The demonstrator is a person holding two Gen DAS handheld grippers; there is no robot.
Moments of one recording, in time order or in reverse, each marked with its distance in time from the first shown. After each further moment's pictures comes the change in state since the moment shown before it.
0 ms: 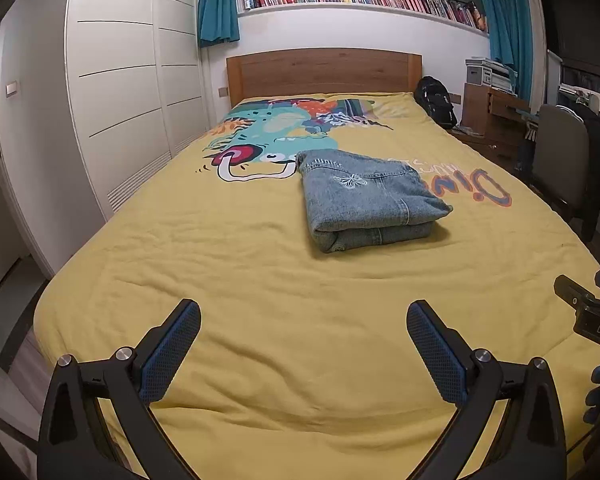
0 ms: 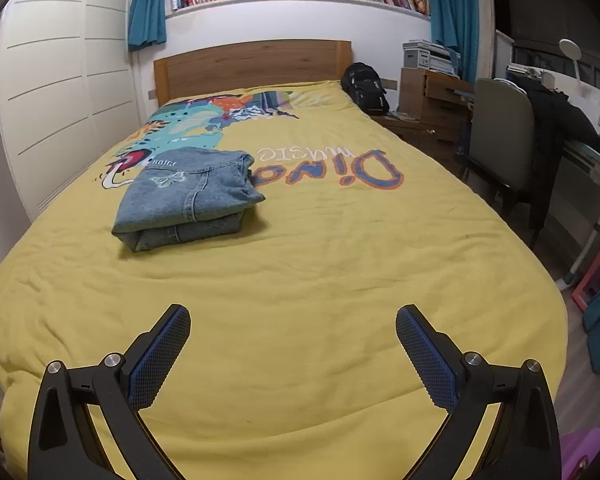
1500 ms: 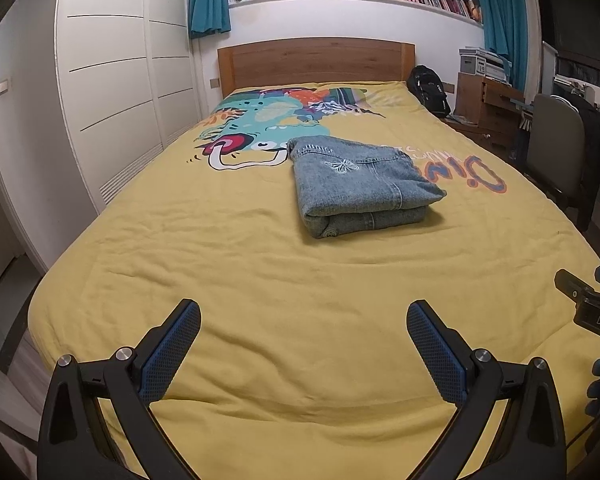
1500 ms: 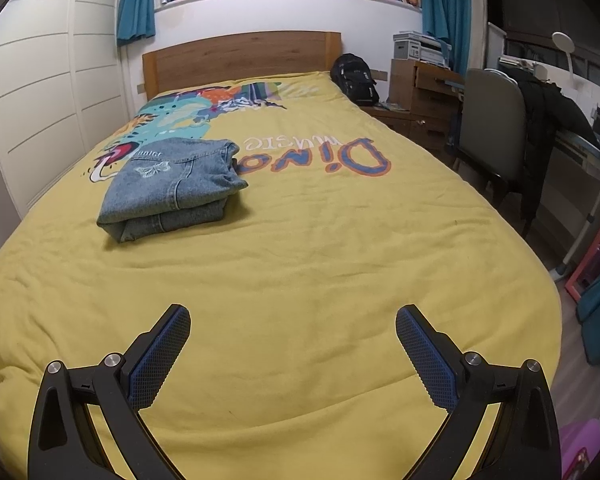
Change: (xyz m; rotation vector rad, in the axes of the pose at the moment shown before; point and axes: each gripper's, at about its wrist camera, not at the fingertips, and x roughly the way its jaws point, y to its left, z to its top) left arm 0.006 -0.011 -0.008 0.008 0.038 -0.019; right arm 0.005 -0.011 -0.010 0.013 0.030 -0.034
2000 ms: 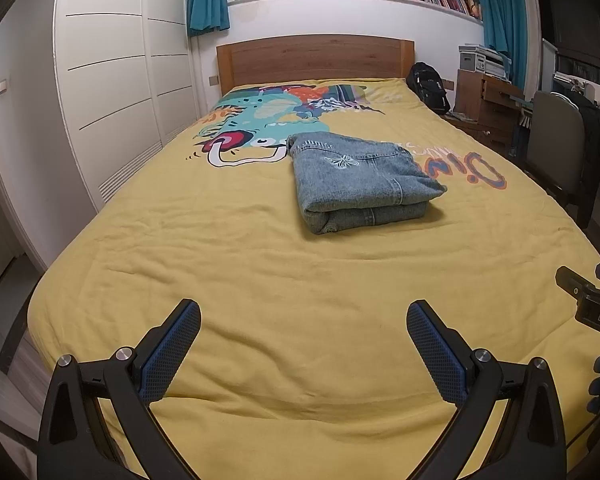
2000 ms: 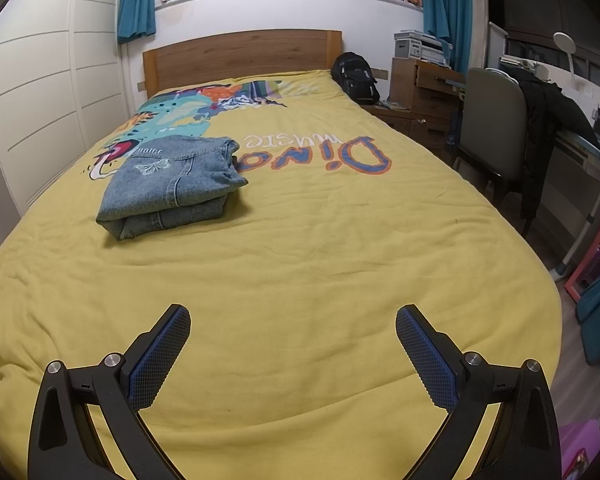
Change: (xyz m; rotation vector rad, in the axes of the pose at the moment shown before) left arm 0.001 -0.001 -0.003 0.002 0.011 -0.001; right arm 0.001 0.000 -0.001 -0.002 0.005 -0.001
